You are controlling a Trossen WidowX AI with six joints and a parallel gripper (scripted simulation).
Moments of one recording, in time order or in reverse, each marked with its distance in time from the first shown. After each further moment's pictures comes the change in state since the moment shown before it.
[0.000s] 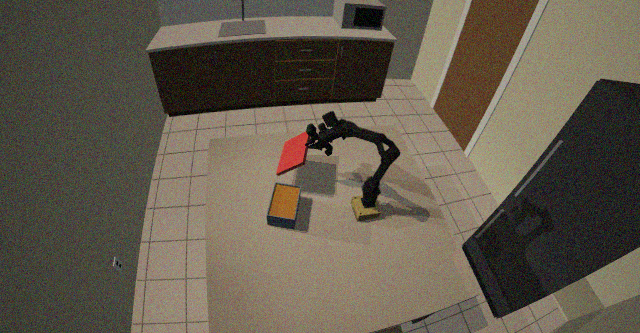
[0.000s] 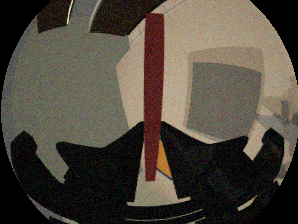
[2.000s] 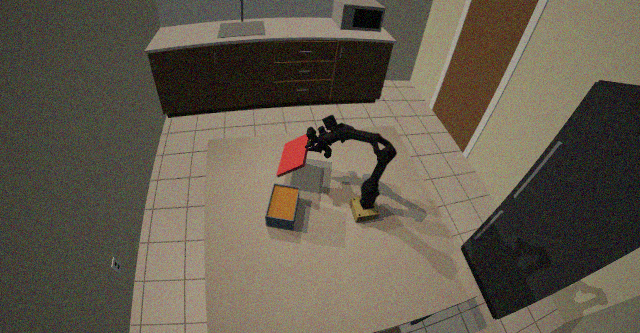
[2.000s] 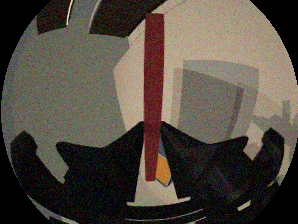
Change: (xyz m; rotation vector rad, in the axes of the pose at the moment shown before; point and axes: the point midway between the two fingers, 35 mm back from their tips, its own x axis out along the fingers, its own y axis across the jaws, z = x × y) arm 0.018 -0.027 0.024 -0.006 -0.009 0.010
